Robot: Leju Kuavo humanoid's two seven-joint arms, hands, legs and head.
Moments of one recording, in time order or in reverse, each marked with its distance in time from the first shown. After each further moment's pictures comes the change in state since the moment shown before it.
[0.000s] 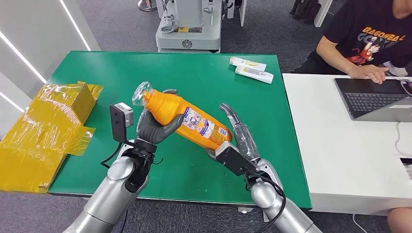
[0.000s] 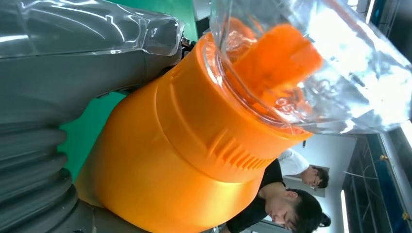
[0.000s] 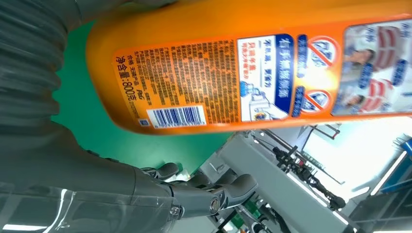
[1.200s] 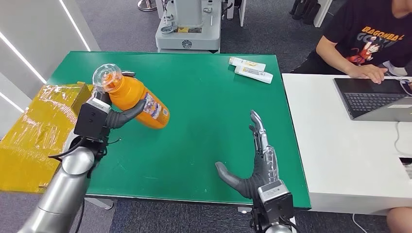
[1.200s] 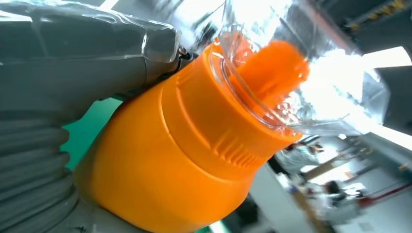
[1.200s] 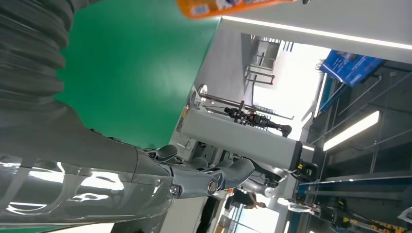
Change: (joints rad) left arm -0.036 0.234 0.155 -0.203 -0.508 0.063 0.074; right arm 0.351 0.025 -0.047 -0.531 -0.084 -0.085 -0.049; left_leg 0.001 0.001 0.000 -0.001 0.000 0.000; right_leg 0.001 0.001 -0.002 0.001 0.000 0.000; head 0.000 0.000
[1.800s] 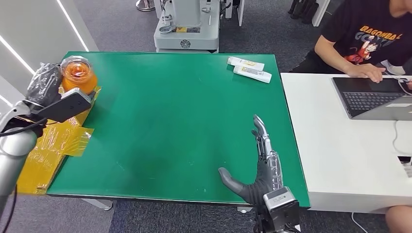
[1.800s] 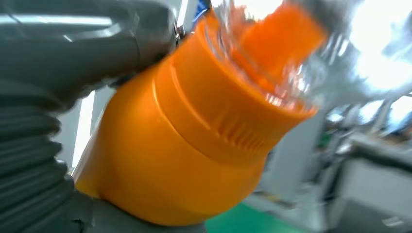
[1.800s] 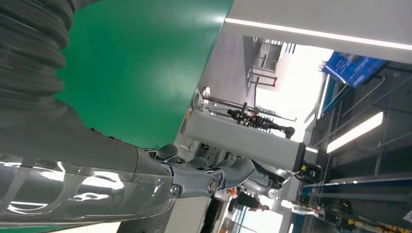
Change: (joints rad) left arm -0.134 0.377 0.022 0.068 -0.272 -0.131 0.008; right arm 0.054 0.002 -0.026 -0.042 0.008 0.053 -0.004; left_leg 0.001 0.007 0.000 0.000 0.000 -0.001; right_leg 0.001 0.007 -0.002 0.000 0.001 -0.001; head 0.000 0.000
